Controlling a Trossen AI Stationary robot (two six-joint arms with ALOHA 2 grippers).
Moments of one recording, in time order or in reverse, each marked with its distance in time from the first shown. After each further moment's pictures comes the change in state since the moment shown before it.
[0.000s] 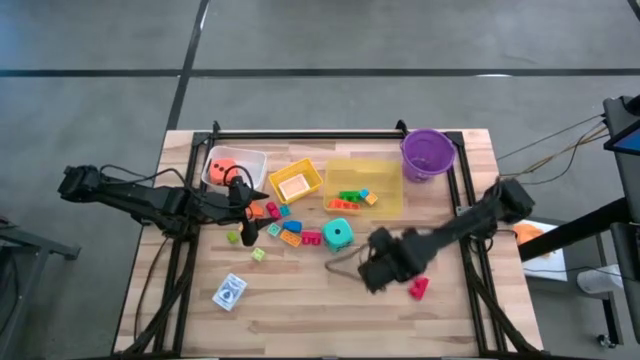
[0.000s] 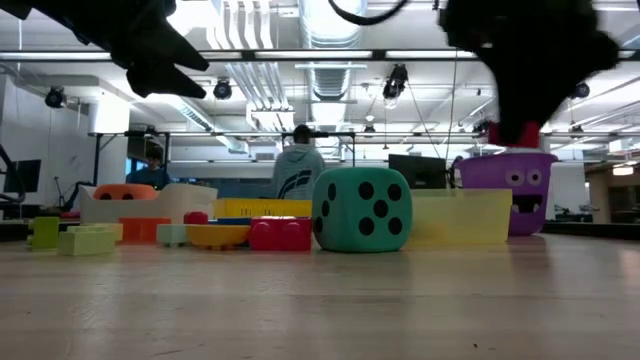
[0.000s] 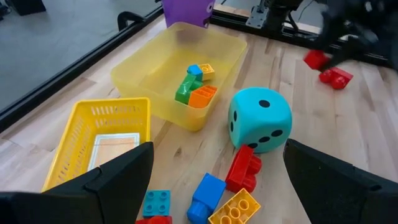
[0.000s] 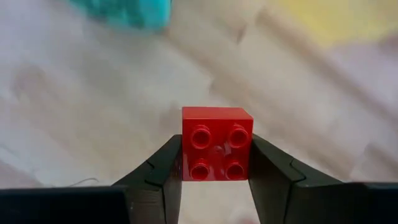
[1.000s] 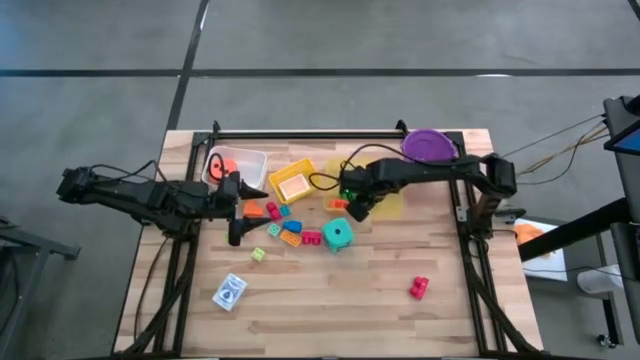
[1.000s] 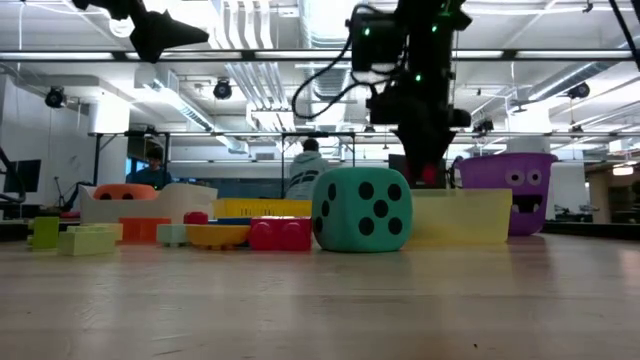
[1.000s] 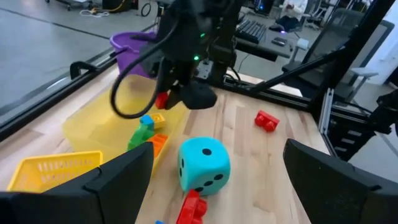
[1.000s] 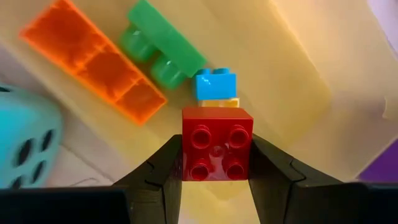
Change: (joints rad) left arm 0.001 -0.111 0.058 0.073 0.149 0.045; right arm -0.606 0.034 -0.002 0.125 -0.072 -0.812
